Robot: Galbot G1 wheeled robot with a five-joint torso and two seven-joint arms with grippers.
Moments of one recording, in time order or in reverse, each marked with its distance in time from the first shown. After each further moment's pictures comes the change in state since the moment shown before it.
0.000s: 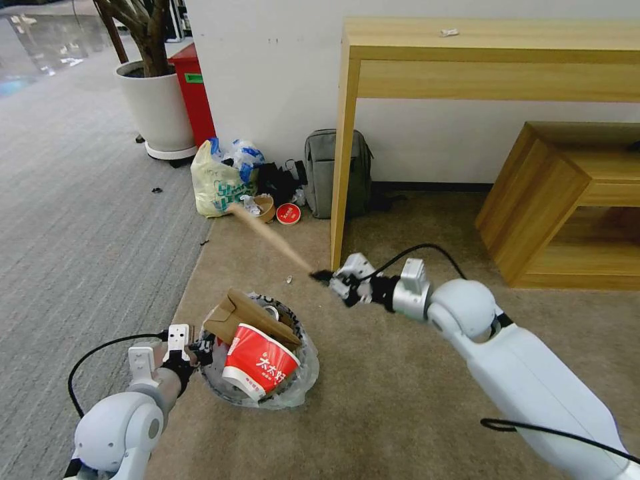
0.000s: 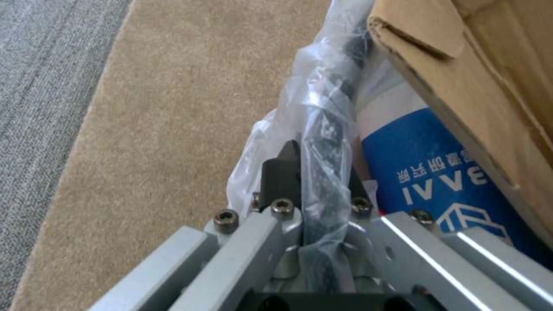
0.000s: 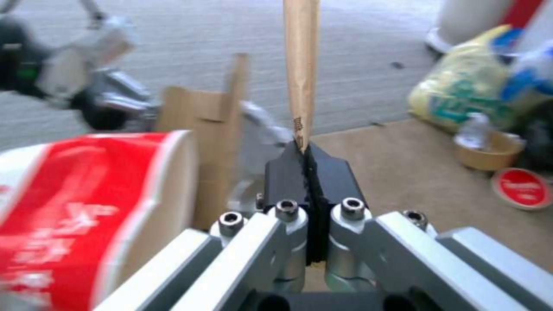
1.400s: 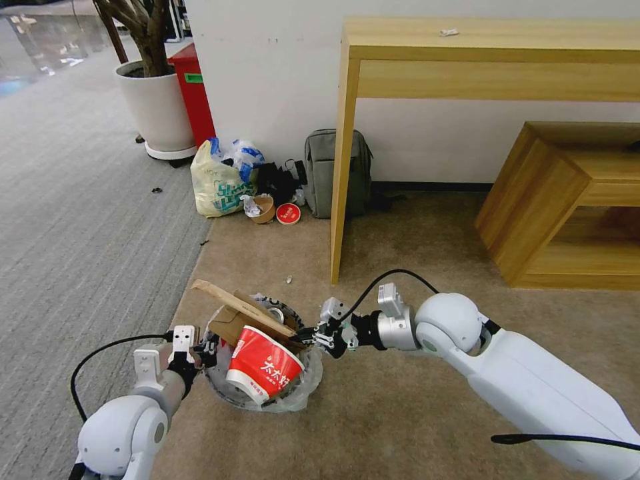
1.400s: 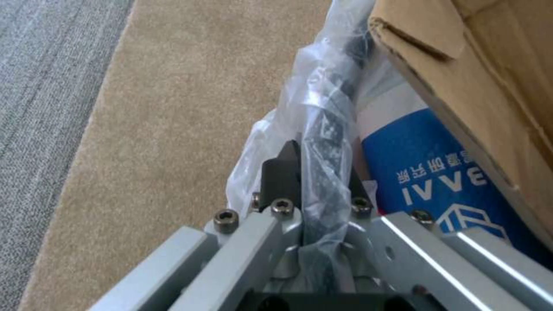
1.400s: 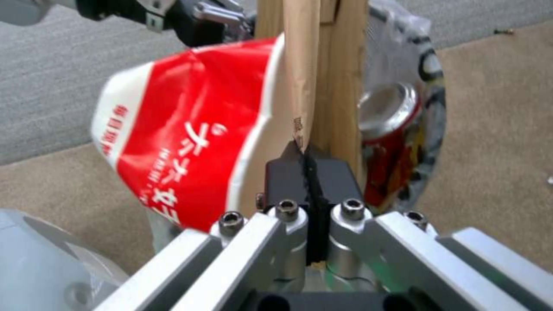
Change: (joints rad) left arm 0.015 -0.025 0.001 -0.020 0.068 -0.015 0.040; right arm 0.127 -0.108 -0.202 -0.029 0.203 -0.163 -0.043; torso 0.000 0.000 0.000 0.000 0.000
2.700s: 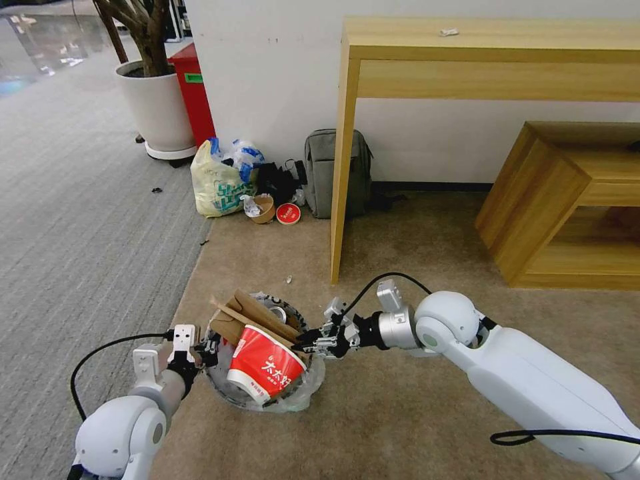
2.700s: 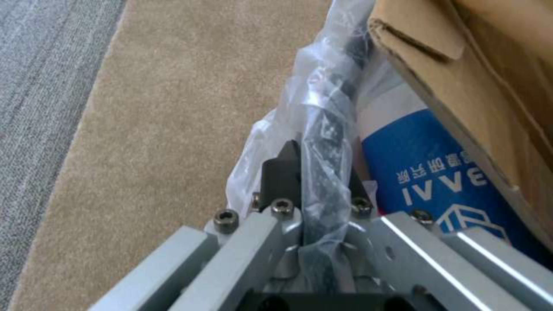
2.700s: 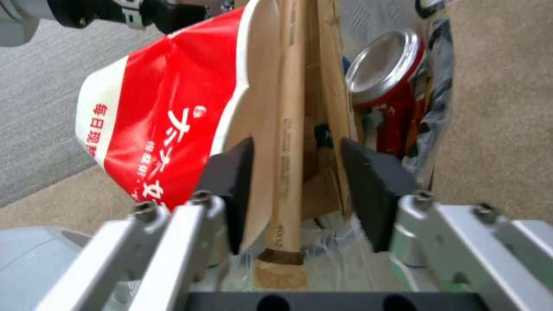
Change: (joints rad) left arm 0.003 -0.009 -0.004 -0.011 0.002 -0.002 0.023; right arm 0.009 -0.013 -0.009 -0.025 0.155 -0.090 0.063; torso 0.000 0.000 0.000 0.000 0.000
